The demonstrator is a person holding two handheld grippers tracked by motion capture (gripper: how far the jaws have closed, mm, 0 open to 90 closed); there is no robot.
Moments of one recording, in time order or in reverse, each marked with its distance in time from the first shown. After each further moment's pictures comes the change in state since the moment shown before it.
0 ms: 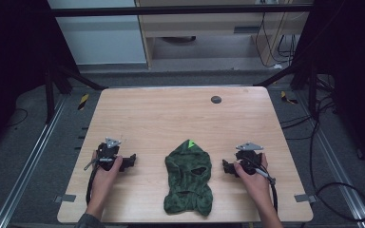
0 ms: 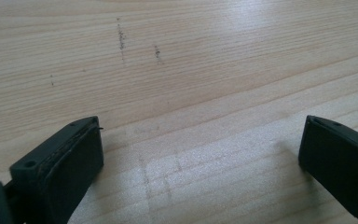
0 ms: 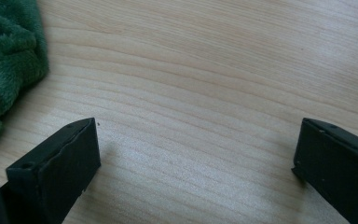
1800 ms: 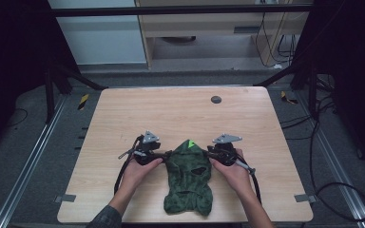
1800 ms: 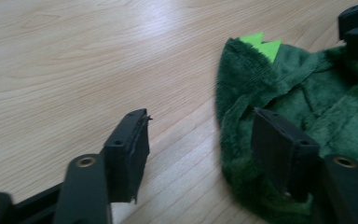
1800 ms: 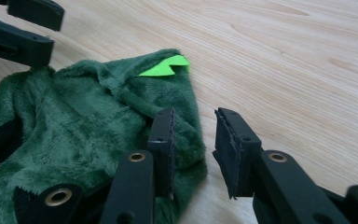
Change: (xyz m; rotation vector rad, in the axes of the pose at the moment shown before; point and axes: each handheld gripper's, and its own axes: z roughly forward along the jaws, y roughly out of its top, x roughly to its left) left arm -0.104 0.052 0.017 -0.067 -0.352 0.171; right arm 0.055 0.045 0.014 -0.094 0.283 -0.108
